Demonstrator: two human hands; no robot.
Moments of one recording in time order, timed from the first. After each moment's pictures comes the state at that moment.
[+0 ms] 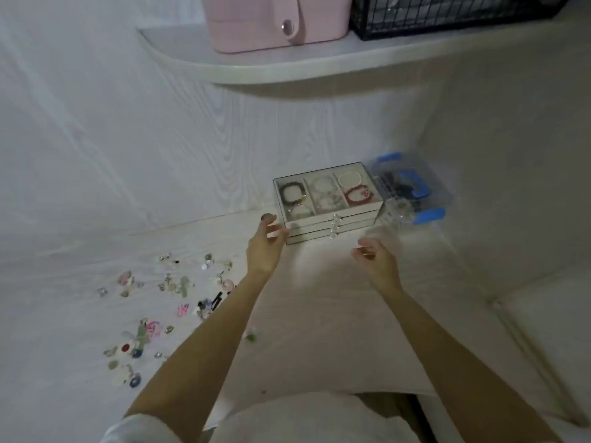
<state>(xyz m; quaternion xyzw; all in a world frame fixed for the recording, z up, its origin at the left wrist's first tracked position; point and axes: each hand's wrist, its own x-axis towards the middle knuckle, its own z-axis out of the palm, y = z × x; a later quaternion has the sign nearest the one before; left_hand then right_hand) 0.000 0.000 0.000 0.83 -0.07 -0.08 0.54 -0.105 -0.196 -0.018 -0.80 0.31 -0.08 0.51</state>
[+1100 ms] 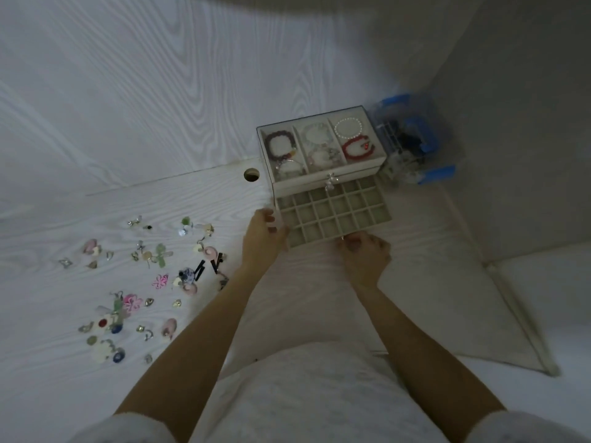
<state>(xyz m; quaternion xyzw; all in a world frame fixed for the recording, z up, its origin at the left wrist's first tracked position) -0.012 -0.004 -0.058 0.87 -0.03 -0.20 0.45 -0.114 -0.162 -0.079 -0.82 0.46 -0.08 0.32</state>
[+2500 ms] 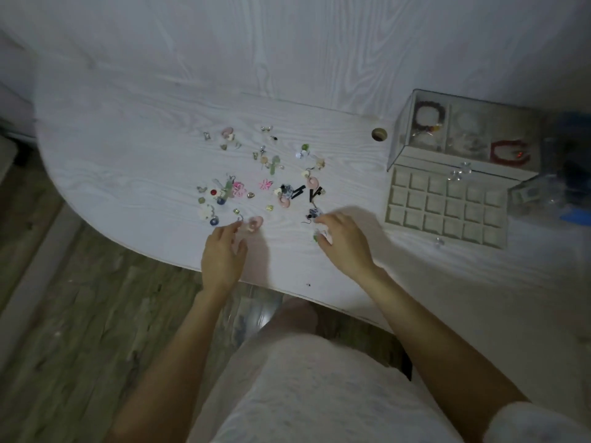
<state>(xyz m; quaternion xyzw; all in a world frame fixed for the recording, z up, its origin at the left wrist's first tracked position) -0.173 0.212 -0.060 0.95 0.17 -0.02 0.26 -0.118 -0.020 -0.042 -0.94 -0.13 0.11 0.31</state>
